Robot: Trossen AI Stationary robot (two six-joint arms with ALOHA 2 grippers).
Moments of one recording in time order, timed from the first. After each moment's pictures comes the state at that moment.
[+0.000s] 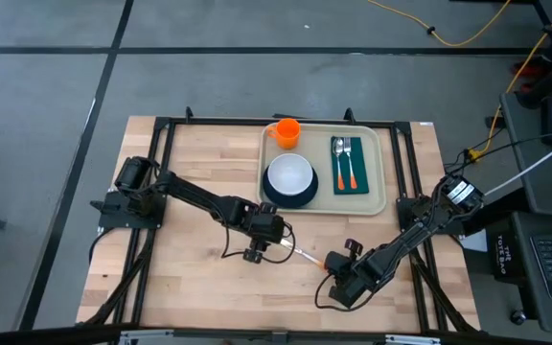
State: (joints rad) left arm -0.21 1.87 1.23 -0.47 -0.06 0.06; right arm 0.72 1.79 0.99 -0.54 0.32 1.08
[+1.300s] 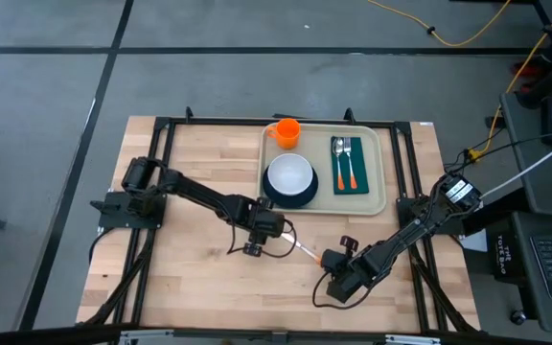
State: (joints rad) left arm -0.17 1.92 1.23 -0.52 -0.13 0.07; right arm 0.68 1.79 0.99 -0.52 0.31 0.98
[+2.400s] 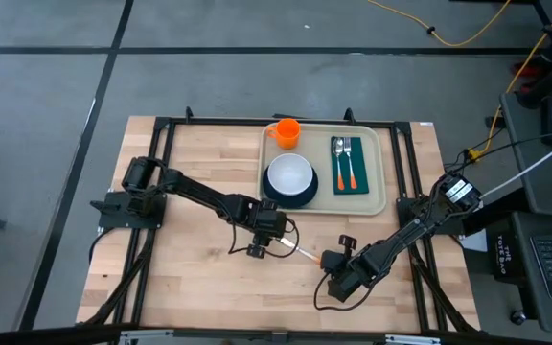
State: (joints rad) left arm -0.17 1.92 1.23 -0.44 -0.08 0.07; right arm 0.67 1.79 0.99 -0.53 0.31 0.91
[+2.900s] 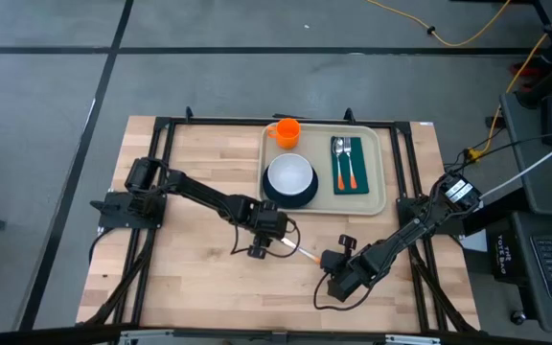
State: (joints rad) left arm -0.16 1.94 1.23 -0.43 -0.06 0.05; right arm 0.67 1.79 0.99 -0.53 0.31 0.92
